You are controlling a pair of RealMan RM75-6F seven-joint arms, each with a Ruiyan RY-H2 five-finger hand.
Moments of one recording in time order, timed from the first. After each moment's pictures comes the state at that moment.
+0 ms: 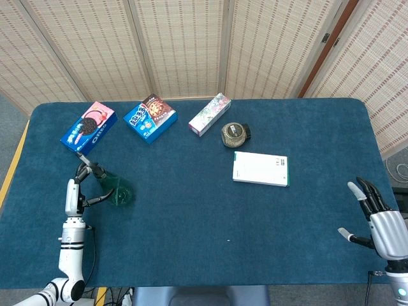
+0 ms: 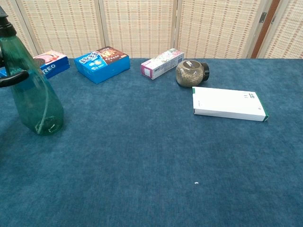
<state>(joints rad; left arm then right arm) -0.38 -1.76 -0.26 -1.01 1.37 1.39 -0.87 0.05 -1.17 0.03 -1.41 -1.64 1.62 0.21</state>
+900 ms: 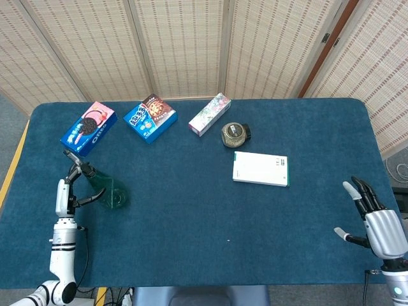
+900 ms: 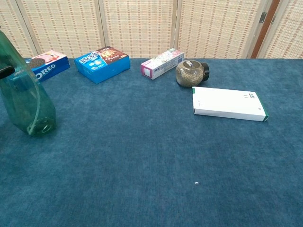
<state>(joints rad) -0.35 -1.69 -0.27 -1.08 1.37 1.39 -0.93 0.06 -1.17 0.03 -1.43 -1.65 1.62 0.18</state>
